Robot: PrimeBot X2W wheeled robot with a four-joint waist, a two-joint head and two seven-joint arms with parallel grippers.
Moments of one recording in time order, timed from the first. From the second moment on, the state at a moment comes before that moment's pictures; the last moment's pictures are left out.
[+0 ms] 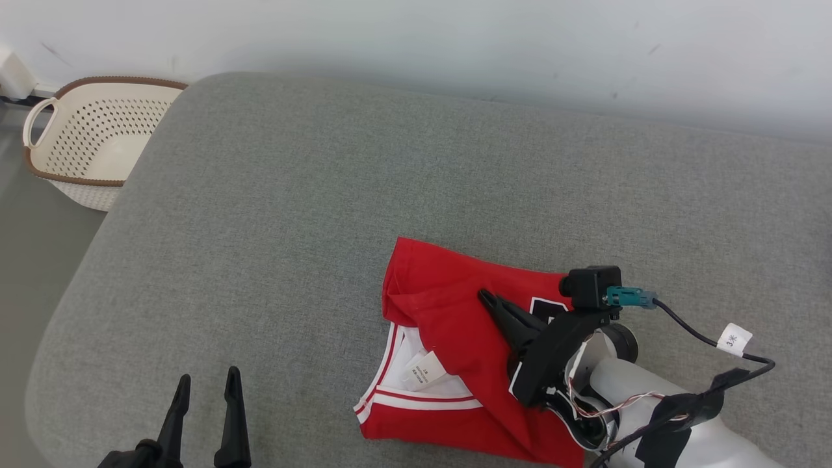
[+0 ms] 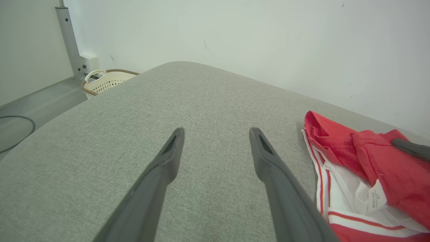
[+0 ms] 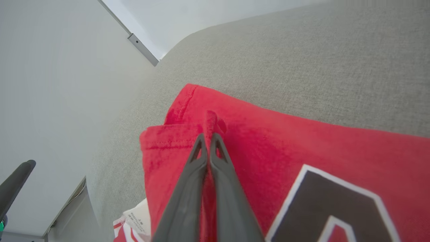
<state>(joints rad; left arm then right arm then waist) -0.07 0.05 -0.03 0.08 -0.28 0.03 -0.26 -0.75 -0.32 1.23 0.63 1.24 0.13 -0.20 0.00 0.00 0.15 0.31</state>
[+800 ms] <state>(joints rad) -0.08 0.05 -0.04 0.10 -0.30 0.03 -0.26 -0.66 -0.28 1.28 0.41 1.18 0.13 -0.14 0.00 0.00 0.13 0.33</state>
